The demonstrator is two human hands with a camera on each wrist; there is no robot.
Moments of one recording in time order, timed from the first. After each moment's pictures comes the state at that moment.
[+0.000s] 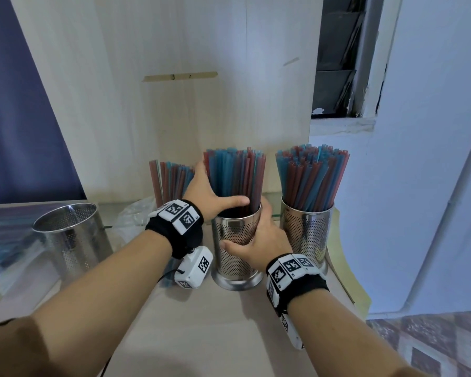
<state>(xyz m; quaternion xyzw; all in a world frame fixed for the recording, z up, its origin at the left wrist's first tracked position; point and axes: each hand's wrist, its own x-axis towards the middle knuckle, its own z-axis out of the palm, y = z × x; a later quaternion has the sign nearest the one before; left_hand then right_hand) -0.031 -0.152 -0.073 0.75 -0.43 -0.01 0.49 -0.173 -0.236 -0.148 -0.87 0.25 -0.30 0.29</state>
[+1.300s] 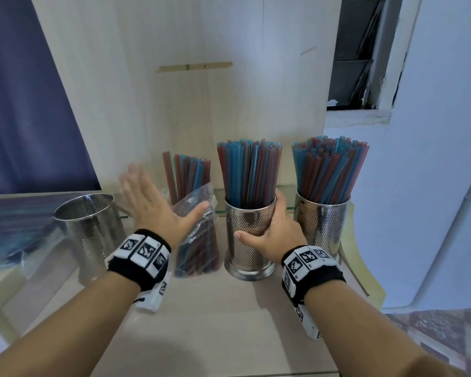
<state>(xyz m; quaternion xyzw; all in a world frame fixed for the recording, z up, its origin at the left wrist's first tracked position) -0.005 -0.066 -0.120 0.84 -0.32 0.28 0.34 -0.172 -0.236 -0.148 -0.88 0.26 -0.29 0.29</state>
